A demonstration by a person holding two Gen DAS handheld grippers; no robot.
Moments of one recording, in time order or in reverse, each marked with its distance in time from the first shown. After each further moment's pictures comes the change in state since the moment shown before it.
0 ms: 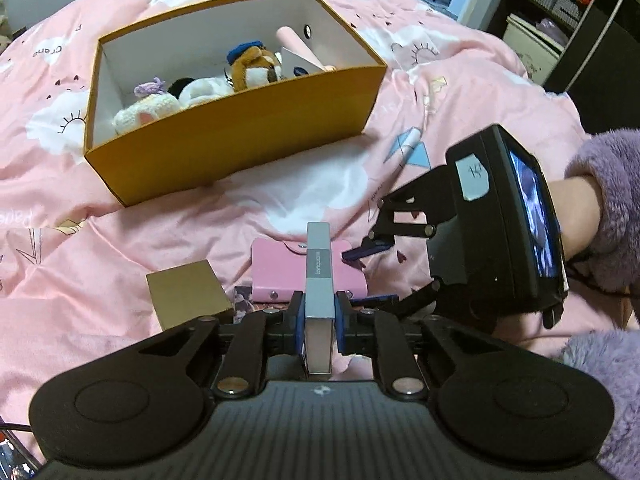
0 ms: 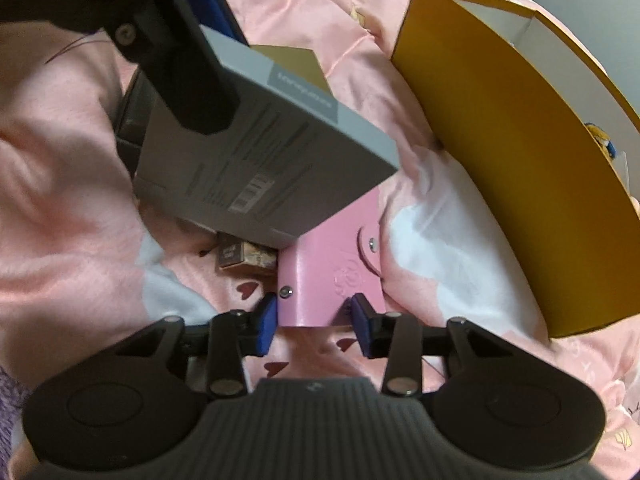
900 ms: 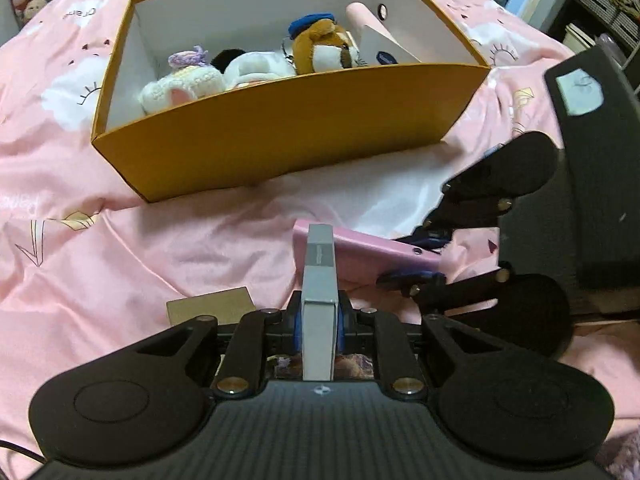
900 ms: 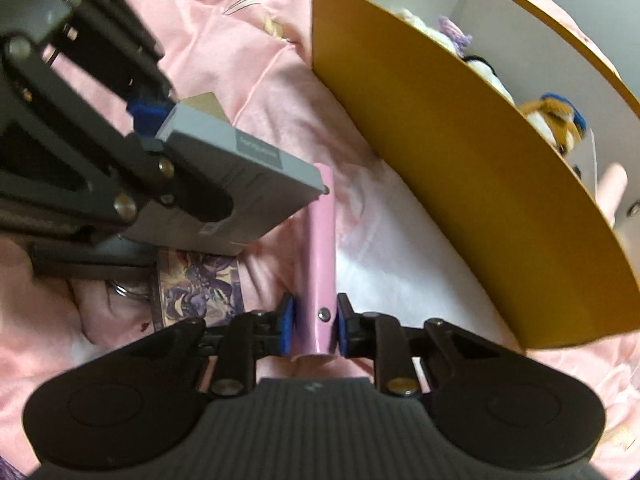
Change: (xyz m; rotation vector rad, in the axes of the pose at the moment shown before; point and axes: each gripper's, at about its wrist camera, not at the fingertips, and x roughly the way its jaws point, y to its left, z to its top) left arm 0.057 0.030 0.028 -0.112 0.049 0.113; right arm 0.007 -0.050 0.032 0.198 0.018 0.020
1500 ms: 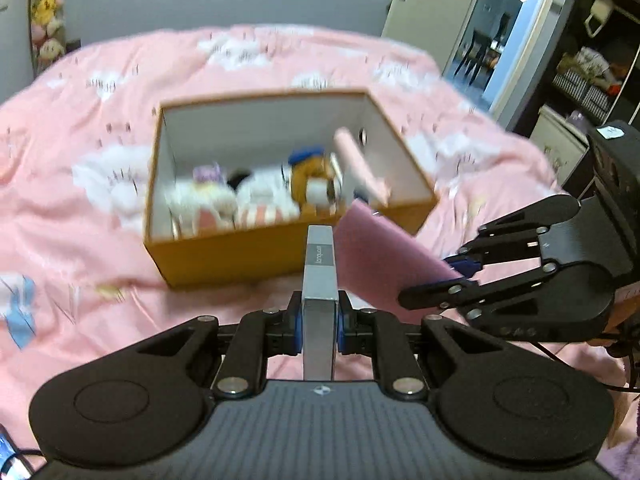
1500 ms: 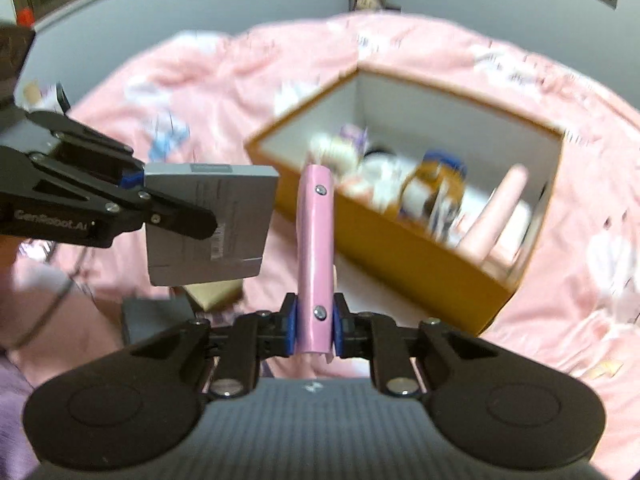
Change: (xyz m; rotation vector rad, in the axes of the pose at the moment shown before) left arm -0.094 0.017 0.022 -0.039 -0.281 -0.080; right arm -0.129 -0.032 -0.012 0.308 -0.289 0.033
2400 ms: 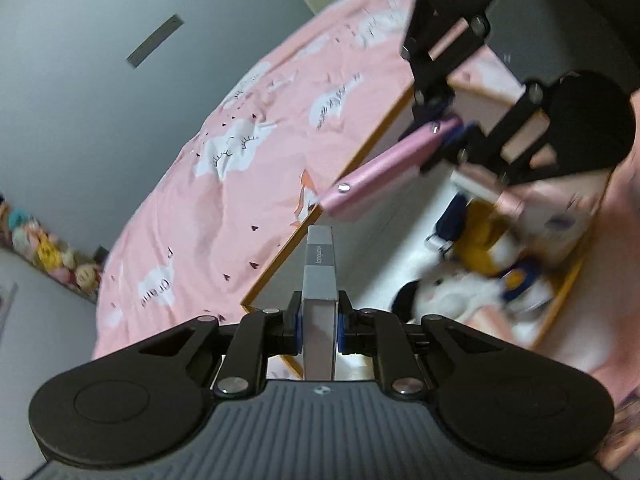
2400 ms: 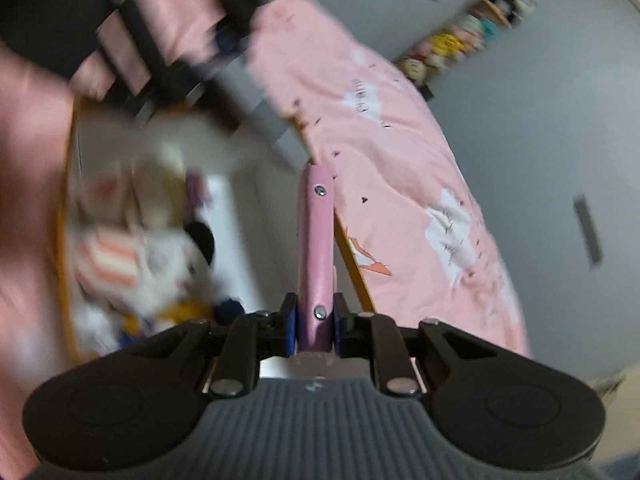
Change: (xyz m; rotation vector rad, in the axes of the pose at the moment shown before) left arm 0.126 0.011 0.104 0.825 0.037 0.377; right arm 0.116 -0.041 0.112 -0.850 0.057 -0.400
